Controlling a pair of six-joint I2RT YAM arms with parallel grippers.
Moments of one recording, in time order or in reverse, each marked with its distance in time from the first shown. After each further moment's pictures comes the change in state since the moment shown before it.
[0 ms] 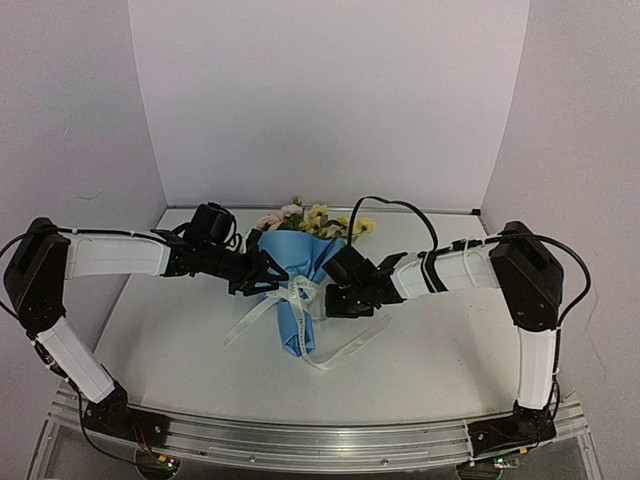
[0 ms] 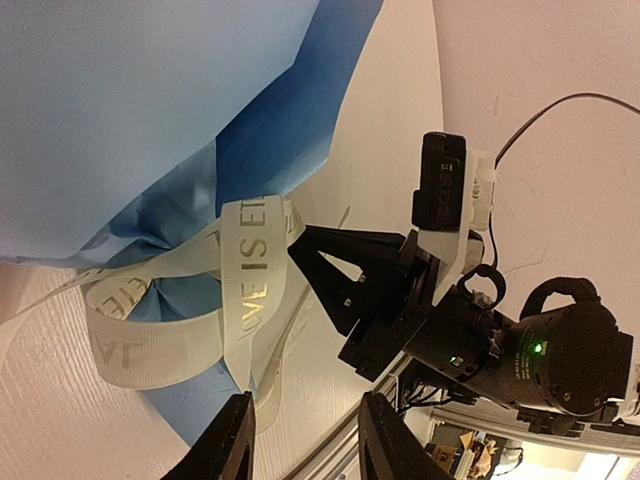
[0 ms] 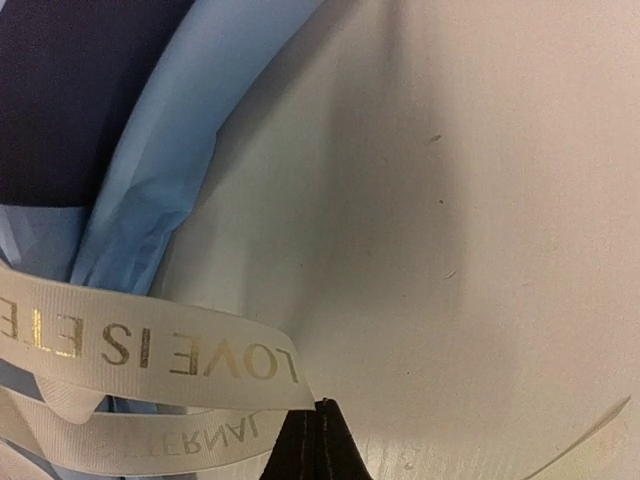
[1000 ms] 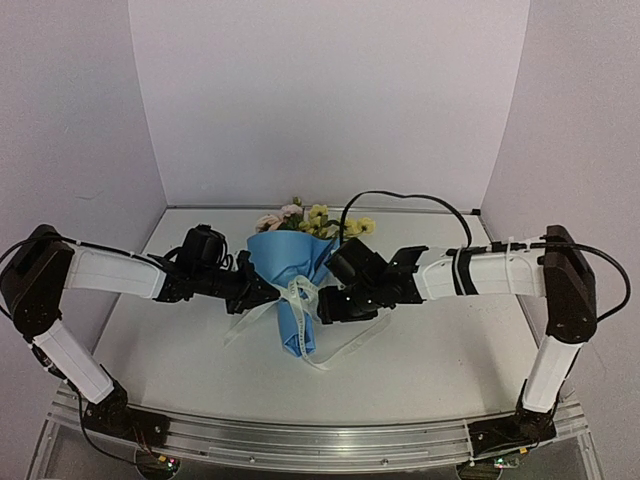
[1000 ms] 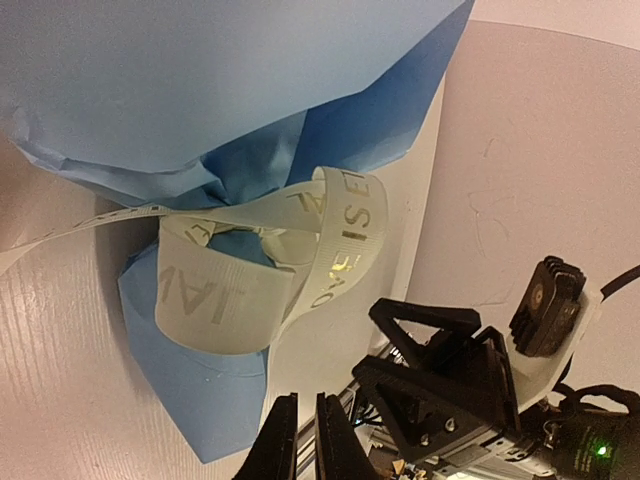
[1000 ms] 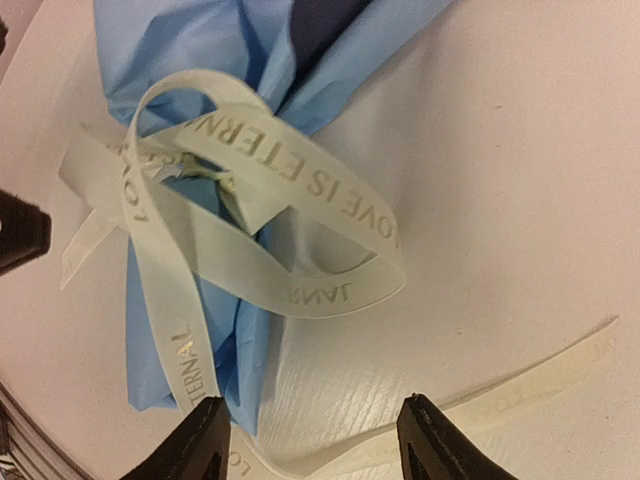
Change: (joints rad) left arm -0.004 -0.031 -0.214 0.266 -0.004 -0.281; right arm 0.096 -0.191 -0.036 -0.126 -0.084 -0.063
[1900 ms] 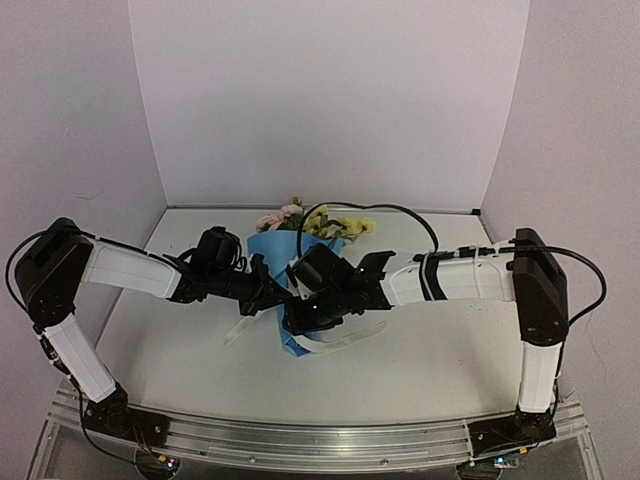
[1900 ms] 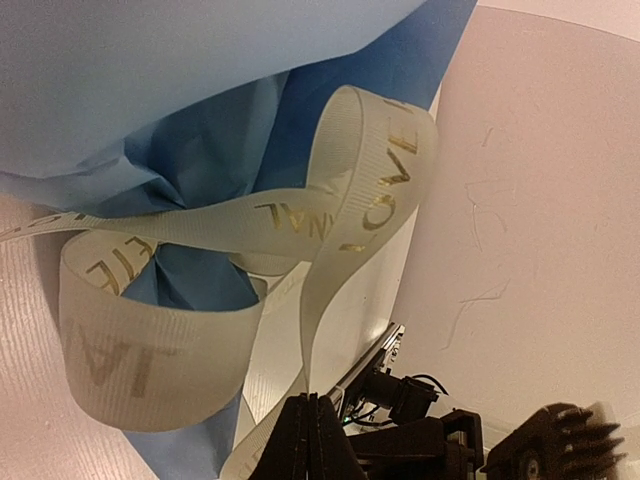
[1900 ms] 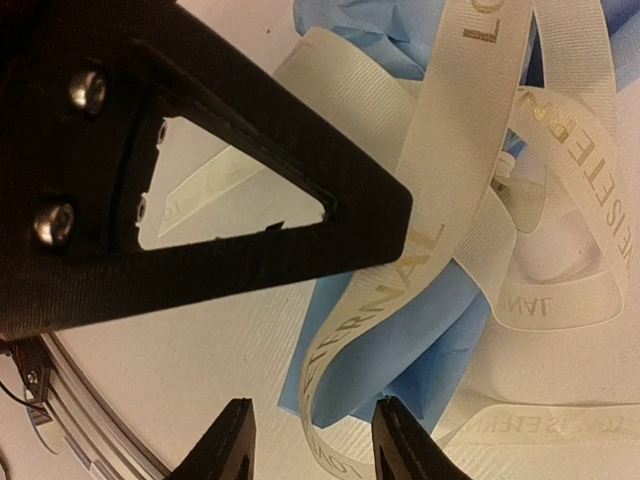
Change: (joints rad) left arm -0.049 0.098 0.055 0.058 0.008 -0.052; right arm 0.078 0.148 0.181 0.018 -0.148 -0.049
